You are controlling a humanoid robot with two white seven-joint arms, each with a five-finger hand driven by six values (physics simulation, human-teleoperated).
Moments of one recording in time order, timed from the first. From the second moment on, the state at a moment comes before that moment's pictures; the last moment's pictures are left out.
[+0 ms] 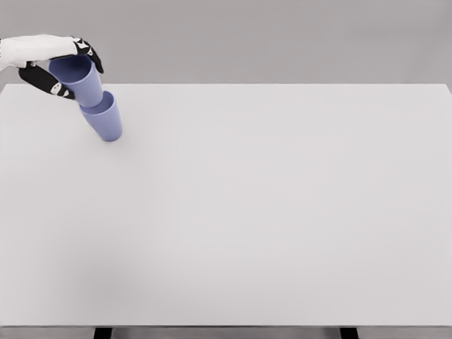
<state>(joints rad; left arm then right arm) -1.10 0.91 -0.94 -1.27 -0.01 -0.24 -0.61 0.00 0.00 -0.22 0.05 0.14 -0.08 0.05</state>
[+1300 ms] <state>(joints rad) -1.08 0.89 -0.94 -1.26 -0.03 -0.24 -0.61 0.00 0.00 -0.22 0.05 0.14 -0.08 0.05</state>
